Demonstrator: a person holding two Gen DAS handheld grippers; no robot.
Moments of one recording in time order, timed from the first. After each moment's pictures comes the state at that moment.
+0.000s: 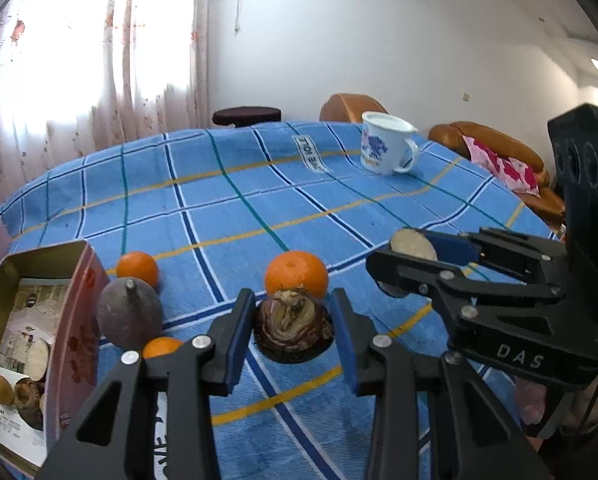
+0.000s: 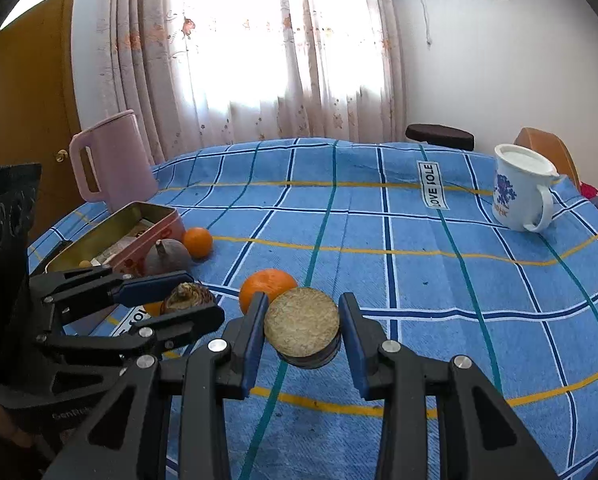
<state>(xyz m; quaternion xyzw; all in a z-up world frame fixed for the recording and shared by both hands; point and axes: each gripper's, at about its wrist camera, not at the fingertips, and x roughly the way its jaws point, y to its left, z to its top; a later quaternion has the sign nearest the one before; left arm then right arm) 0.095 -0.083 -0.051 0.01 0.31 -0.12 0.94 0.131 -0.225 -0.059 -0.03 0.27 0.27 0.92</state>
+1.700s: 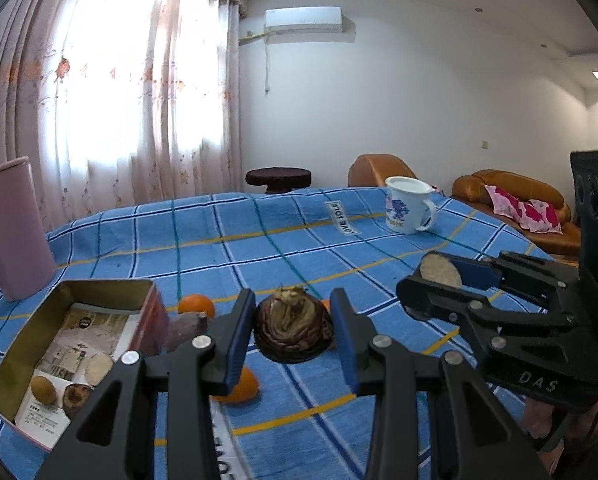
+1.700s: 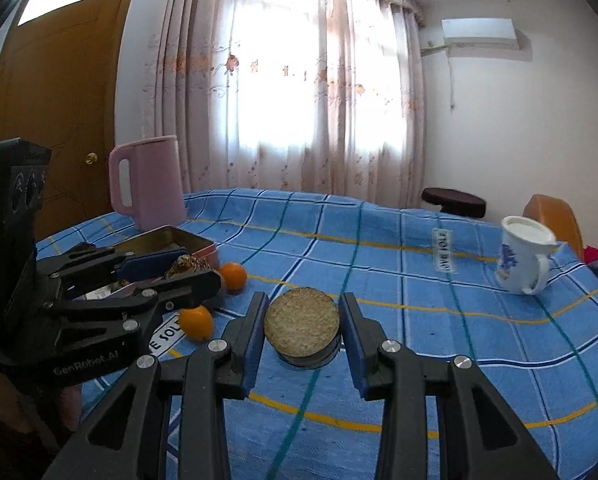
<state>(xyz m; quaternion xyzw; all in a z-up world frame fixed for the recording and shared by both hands) 0.054 -0.057 -0.029 0.00 0.20 -0.07 0.98 0.097 -0.215 -0.045 -0.07 0.18 0.31 0.93</state>
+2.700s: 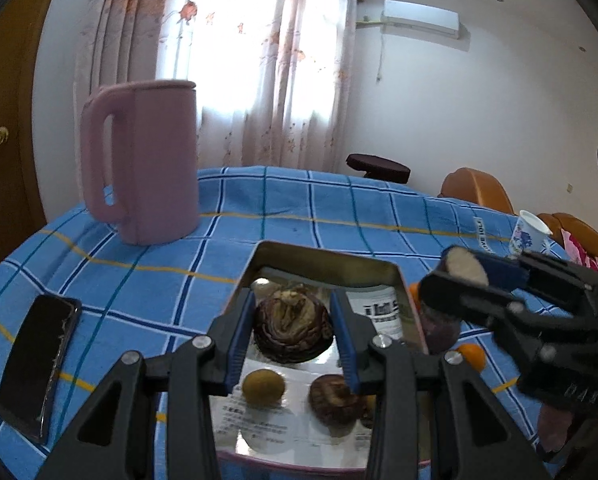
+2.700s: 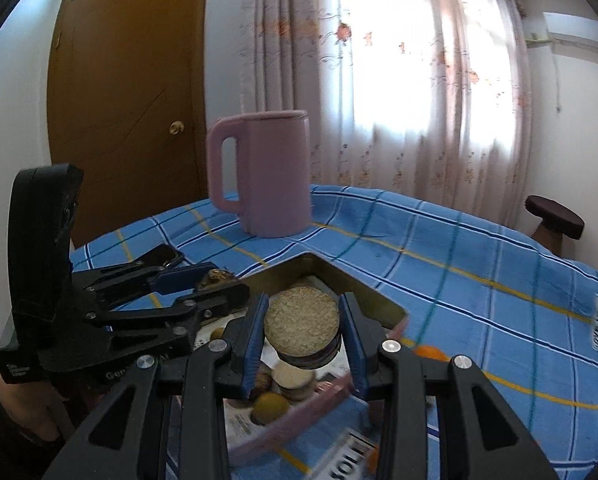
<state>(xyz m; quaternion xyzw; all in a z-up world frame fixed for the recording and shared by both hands) 0.042 0.130 -0.035 -0.09 0.24 0.09 0.96 0.109 -0.002 -0.029 -0.12 0.21 0.46 0.86</state>
